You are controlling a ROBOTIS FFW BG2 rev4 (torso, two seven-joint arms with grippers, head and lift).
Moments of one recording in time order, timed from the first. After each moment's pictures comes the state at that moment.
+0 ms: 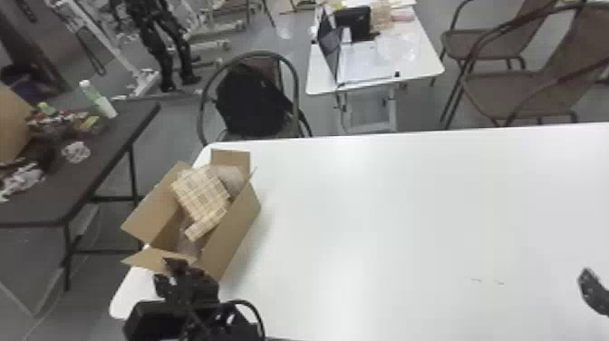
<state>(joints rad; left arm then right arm) 0.23 0.00 0.08 -1.43 0.48 -0.81 0.72 0.35 -0.05 -0.19 -1.76 -0.16 0.04 0.47</state>
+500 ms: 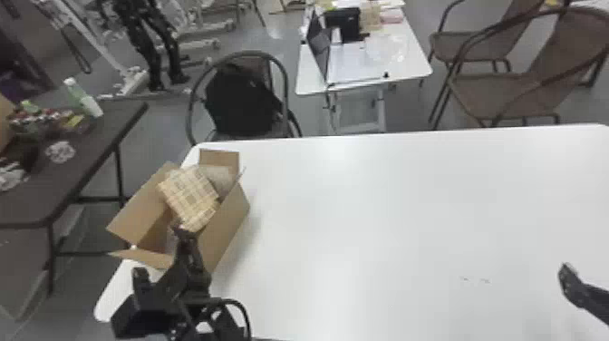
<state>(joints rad) 0.28 0.01 0.09 -1.52 0.28 -0.79 0.61 0.36 -0.05 -0.19 -1.79 -0.12 0.05 0.47</state>
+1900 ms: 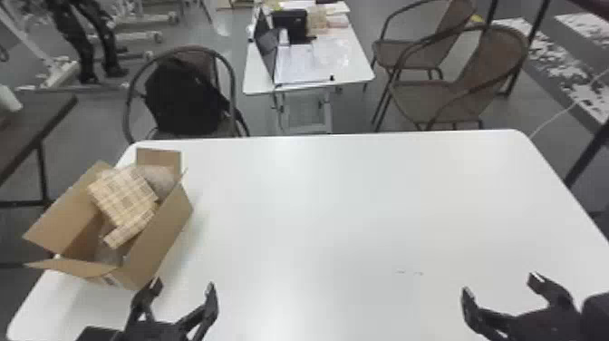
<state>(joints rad) 0.70 0.00 0.15 -1.99 0.03 -0.19 -0.15 0.59 -0.04 -0.07 -2.09 0.01 0.18 0.33</state>
